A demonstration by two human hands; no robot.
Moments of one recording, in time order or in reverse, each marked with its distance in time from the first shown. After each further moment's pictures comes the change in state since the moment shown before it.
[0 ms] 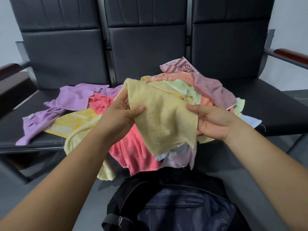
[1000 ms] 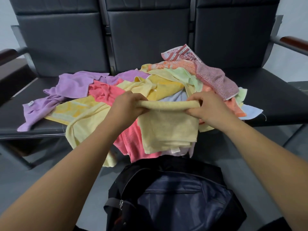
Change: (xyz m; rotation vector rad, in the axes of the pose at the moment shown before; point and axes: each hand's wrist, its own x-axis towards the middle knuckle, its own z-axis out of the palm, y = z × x) left_hand 0.003 -0.023 -0.012 1.308 0.149 0.193; right_hand 0.000 0.013 -0.016 -1.488 0.314 -0.438
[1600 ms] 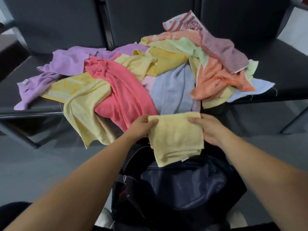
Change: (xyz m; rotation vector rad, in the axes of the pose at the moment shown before) left_hand -0.068 -0.061 0.135 -0.648 -0.398 -0.601; right_hand -0.059 0.107 0.104 1.075 -0.116 0.721
